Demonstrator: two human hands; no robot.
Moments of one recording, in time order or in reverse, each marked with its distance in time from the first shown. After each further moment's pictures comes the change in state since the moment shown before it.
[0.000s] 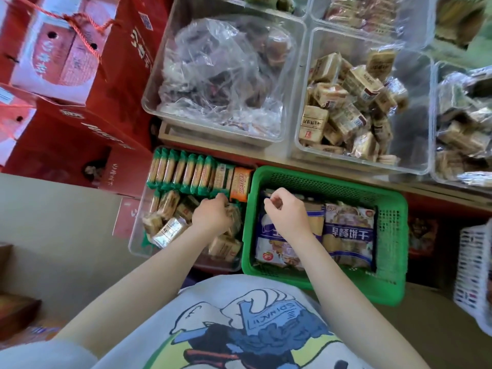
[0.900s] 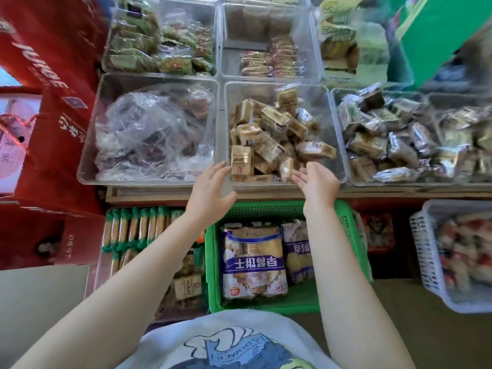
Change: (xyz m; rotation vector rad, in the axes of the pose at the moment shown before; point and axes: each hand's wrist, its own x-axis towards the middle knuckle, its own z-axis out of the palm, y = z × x) left_hand -0.006 0.152 -0.089 -0.100 0.328 0.612; right_hand 0.045 0.013 -0.172 1.168 0.706 0.388
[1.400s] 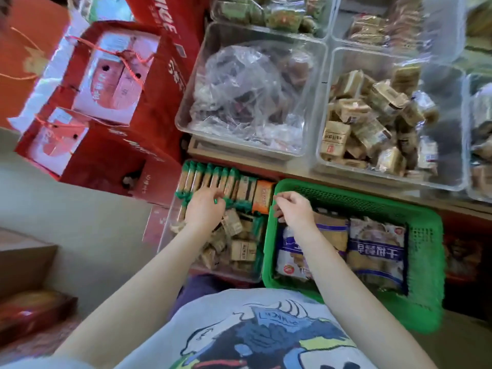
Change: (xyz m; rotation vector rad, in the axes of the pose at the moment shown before) left_hand -0.117 -0.145 -0.010 -0.019 0.117 -0.624; right_hand -0.101 0.152 0.063 -0.806 -0.596 0.088
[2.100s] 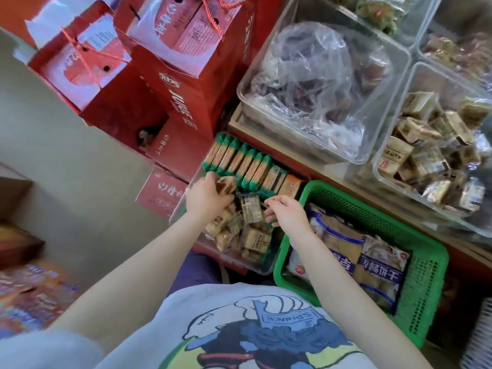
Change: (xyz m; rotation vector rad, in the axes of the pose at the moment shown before) left_hand 0.010 -0.097 0.013 -0.043 0.001 -0.158; right_hand -0.014 -0.005 0.085 -0.311 -0.194 0.077
